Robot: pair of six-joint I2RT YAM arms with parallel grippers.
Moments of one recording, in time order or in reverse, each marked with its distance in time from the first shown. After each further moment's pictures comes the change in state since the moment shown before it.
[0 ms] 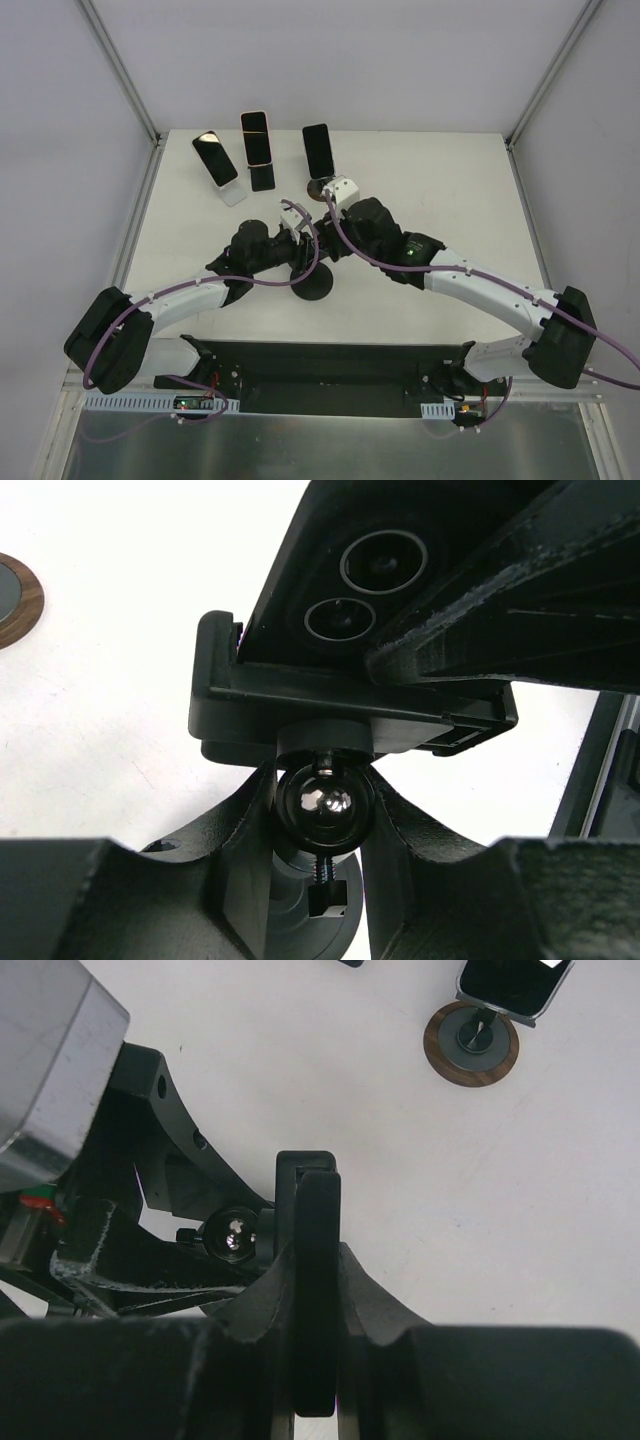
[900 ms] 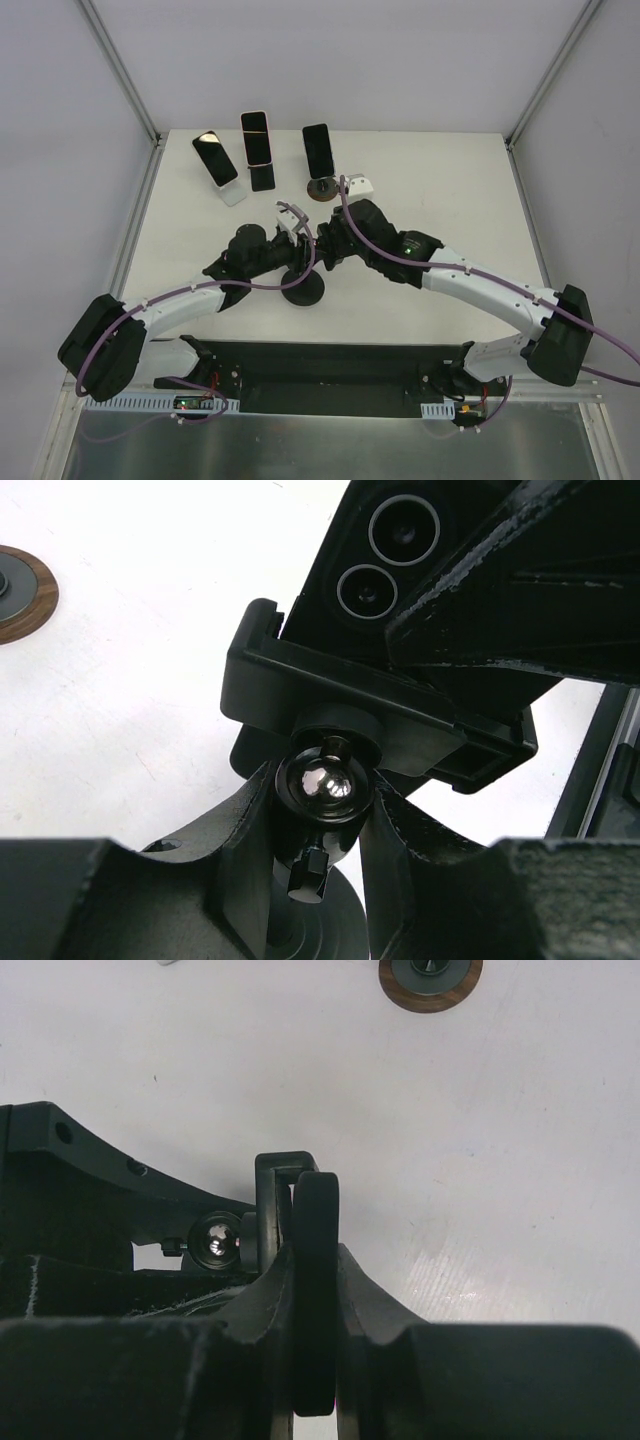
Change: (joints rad) left arm -0.019 -0.049 -0.024 -0.010 -0.046 -0.025; right arm 0.027 0.009 0.057 -0.146 0.187 0.338
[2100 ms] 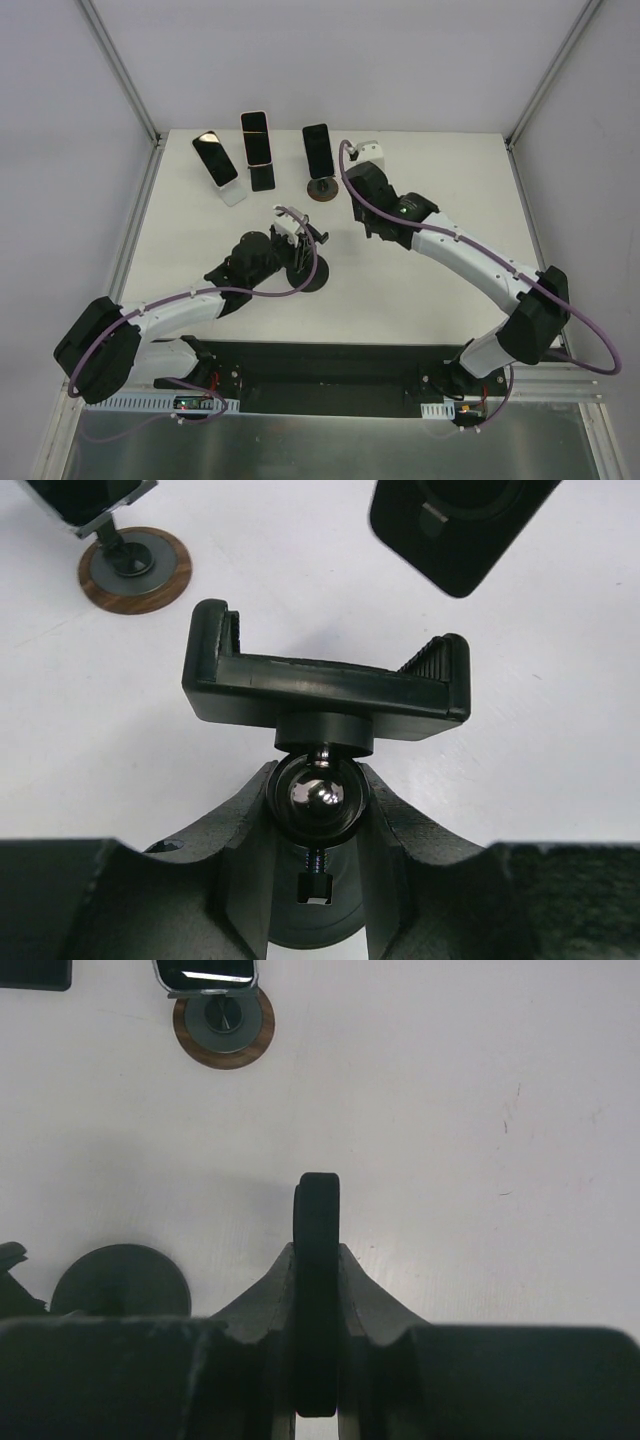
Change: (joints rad) left arm -0.080 -0.027 -0.027 -0.002 -0.265 0.071; right arm -0.157 0.176 0.258 -0.193 0.174 -0.116
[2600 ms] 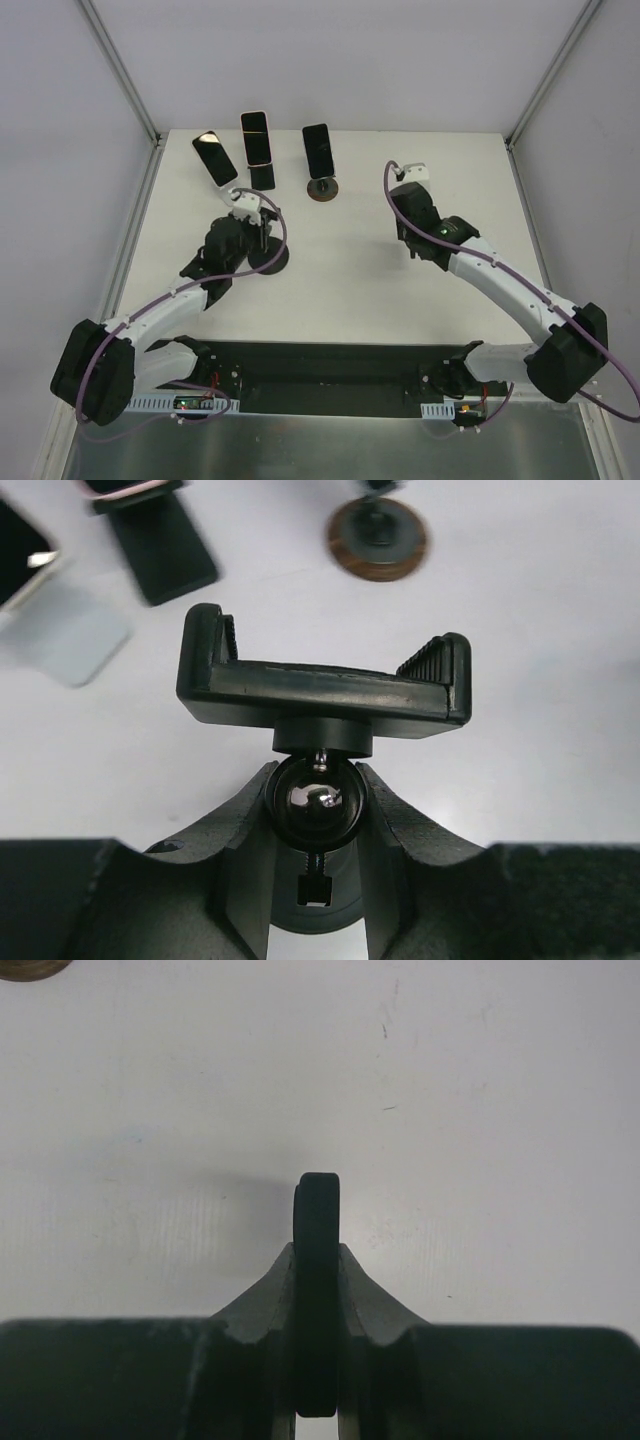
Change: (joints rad) left arm 0.198 -0.084 0.002 -0.137 -0.135 0.012; right arm -0.151 -0.224 -0.305 0.014 -0.003 -0.070
